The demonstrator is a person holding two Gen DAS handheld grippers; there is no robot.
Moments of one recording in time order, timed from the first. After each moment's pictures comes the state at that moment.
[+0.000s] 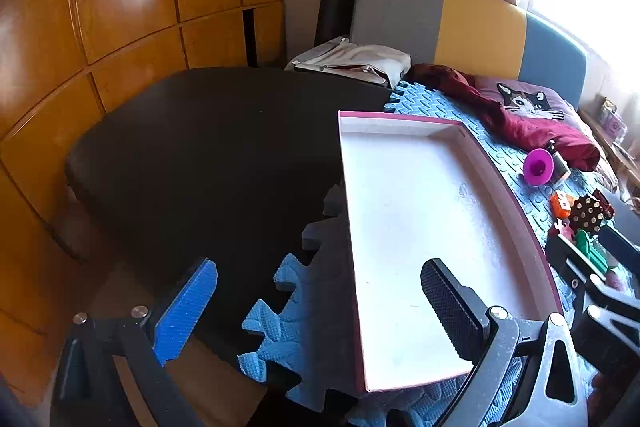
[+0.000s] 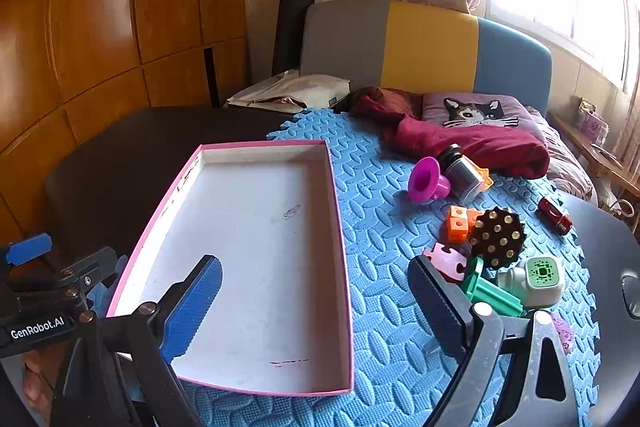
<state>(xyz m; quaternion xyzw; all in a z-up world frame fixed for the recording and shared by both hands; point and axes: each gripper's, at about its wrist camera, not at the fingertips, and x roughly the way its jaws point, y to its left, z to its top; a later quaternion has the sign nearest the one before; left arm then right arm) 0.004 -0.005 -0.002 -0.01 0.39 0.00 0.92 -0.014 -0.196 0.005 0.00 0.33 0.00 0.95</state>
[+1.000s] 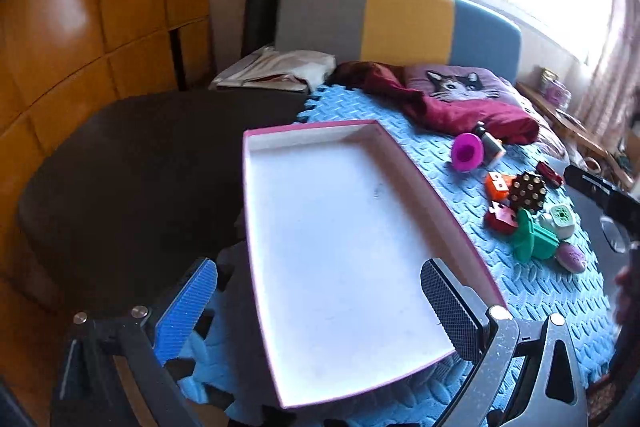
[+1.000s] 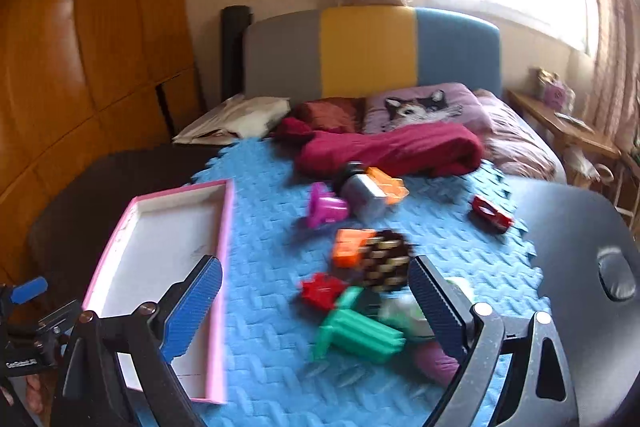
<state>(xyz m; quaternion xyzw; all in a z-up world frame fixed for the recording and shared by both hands) 0.007 -0.054 0.011 0.03 0.37 -0.13 0.92 -0.023 -0.330 0.035 0.08 0.31 -0.07 0.94</state>
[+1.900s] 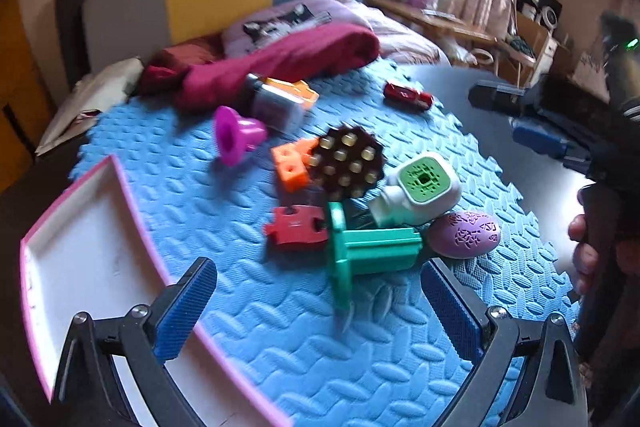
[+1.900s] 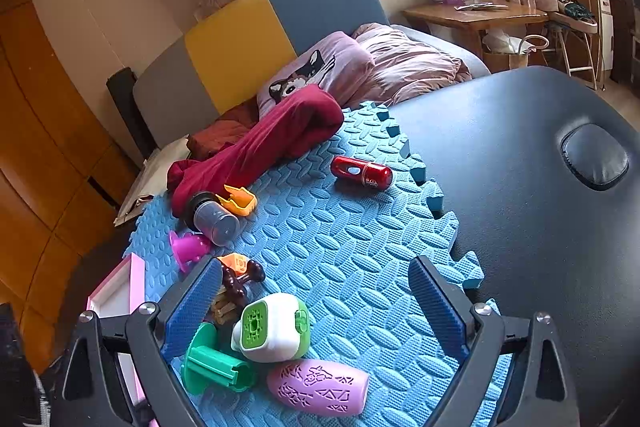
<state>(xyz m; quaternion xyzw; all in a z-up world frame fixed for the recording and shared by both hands) 0.028 -0.272 -0.013 0.16 0.42 -0.35 0.82 -0.046 -0.476 0.004 0.28 0.31 -0.16 0.90</state>
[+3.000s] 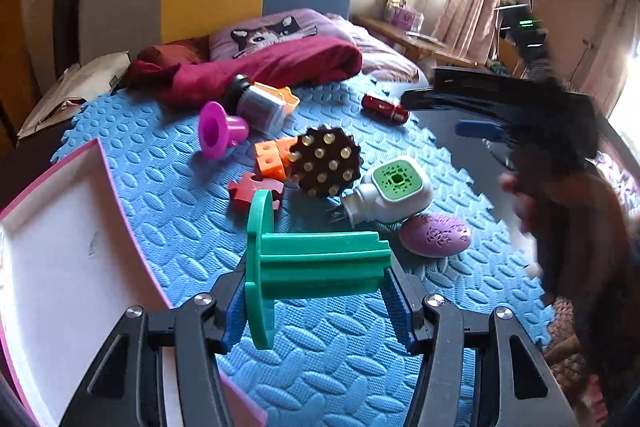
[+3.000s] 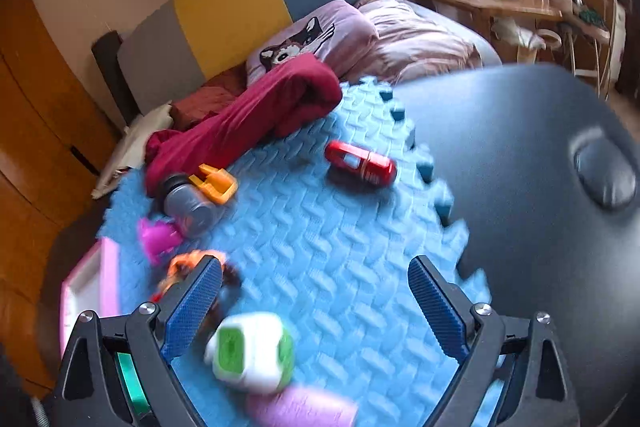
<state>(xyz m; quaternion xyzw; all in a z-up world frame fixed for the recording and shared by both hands) 0.019 -0.242 -0.012 0.09 0.41 -0.39 0.82 0.016 -0.497 -0.006 0.22 0.39 -0.17 0.88</state>
